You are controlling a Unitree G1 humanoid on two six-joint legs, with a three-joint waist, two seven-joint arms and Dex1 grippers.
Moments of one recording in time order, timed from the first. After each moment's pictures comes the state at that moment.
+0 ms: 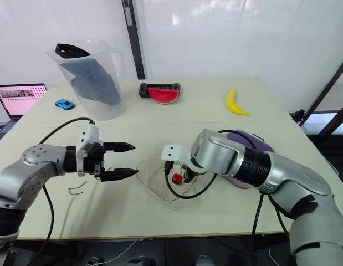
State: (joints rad) left arm -0.45 0.80 0.02 -0.25 -0.58 0.58 -1.11; right arm -1.24 -0.72 0.95 -0.26 0.29 1.39 0.89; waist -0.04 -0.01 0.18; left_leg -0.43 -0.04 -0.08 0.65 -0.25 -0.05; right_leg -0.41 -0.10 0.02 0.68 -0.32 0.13
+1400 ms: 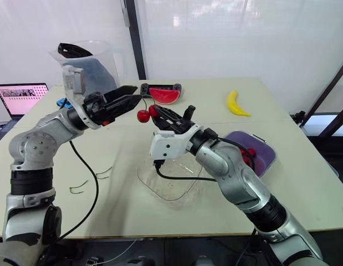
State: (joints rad) left arm -0.83 0.49 0.24 -0.02 -0.90 0.77 -0.84; right arm -0.66 -0.55 0.40 -0.44 -0.48 0.12 0.38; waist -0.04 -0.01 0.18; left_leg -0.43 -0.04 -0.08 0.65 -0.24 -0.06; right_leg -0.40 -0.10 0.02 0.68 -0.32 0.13
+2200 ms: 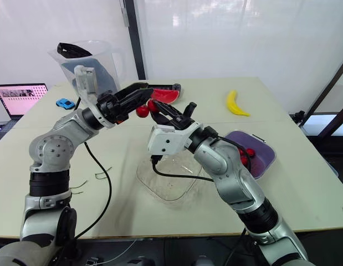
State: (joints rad) left arm -0.83 0.38 0.21 -0.05 -0.88 0.71 -0.76; right arm -0.64 -0.45 0.34 -0.44 -0.51 0.12 0.42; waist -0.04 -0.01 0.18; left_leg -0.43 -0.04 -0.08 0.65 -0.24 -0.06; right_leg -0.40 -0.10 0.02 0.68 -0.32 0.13
